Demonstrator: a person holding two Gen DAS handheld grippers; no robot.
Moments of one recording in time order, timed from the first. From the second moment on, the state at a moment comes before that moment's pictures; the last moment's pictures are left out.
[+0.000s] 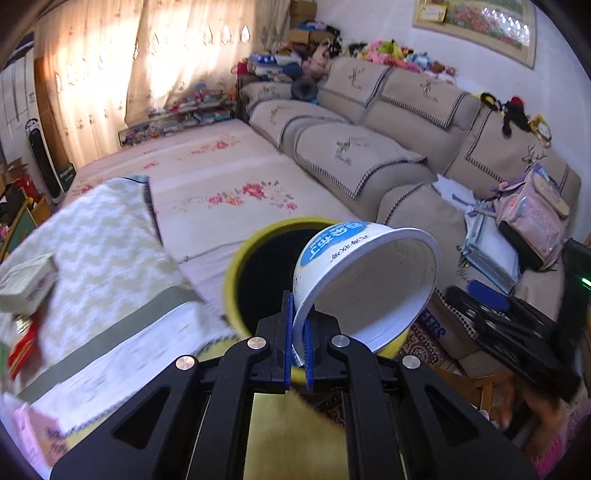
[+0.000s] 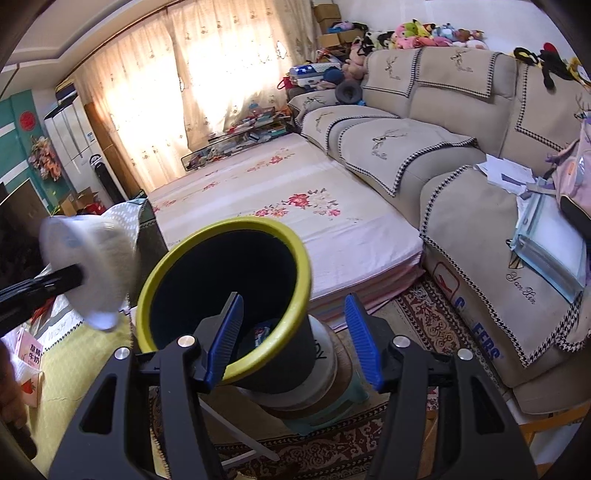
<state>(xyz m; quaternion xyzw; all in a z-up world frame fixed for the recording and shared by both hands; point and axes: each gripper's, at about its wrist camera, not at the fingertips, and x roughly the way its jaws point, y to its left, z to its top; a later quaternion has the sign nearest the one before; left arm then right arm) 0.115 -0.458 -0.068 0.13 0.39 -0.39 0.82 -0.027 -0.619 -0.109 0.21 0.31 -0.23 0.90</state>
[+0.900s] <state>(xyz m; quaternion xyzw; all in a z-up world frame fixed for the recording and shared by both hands) 0.060 -0.233 -0.002 0.04 0.32 -0.28 0.91 0.018 -0.539 -0.109 0.16 0.34 -0.14 0.91</state>
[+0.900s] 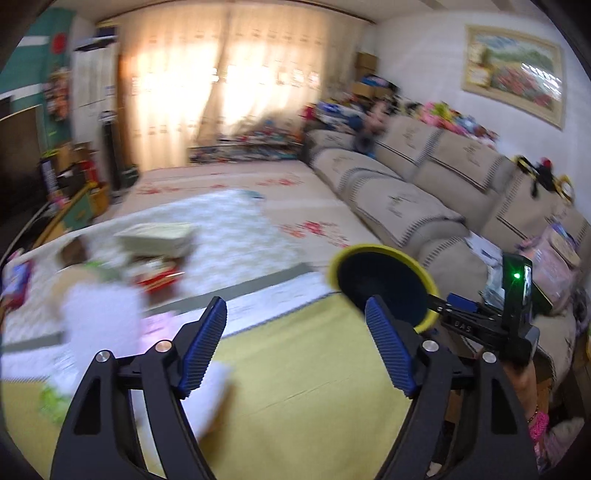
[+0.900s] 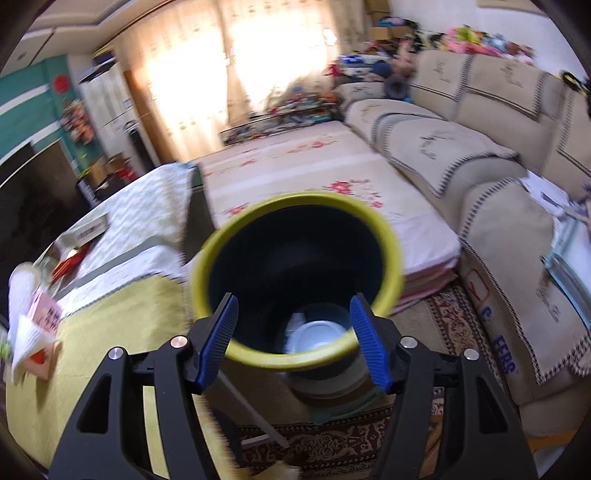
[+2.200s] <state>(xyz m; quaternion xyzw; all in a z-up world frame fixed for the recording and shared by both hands) 0.024 -0.034 -0.051 -0.05 0.32 -0.10 0.94 0.069 -0.239 -0.077 -0.07 0.35 0.21 0.91</state>
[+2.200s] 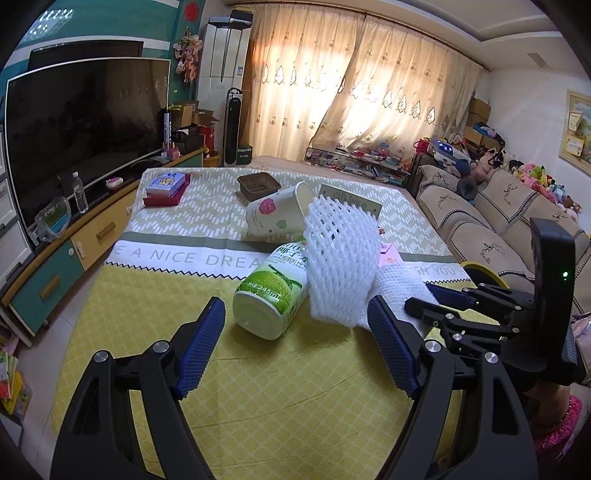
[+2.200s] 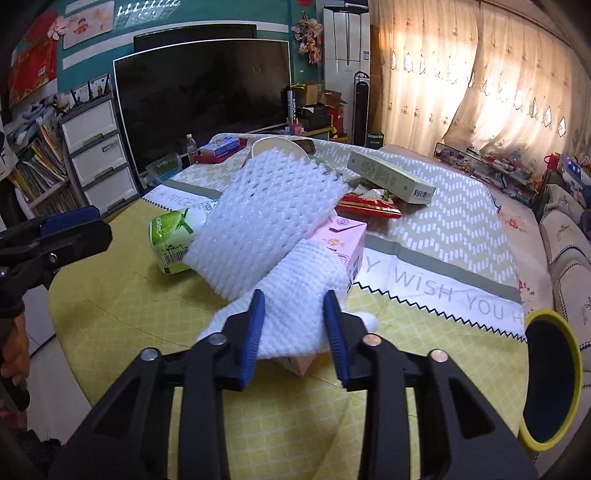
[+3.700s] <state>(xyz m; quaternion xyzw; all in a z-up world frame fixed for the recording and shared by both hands) 0.043 -0.103 -0.079 -0.01 0.37 -0.16 0.92 0.084 -0.536 -0.096 0.07 0.34 -0.16 0.92</state>
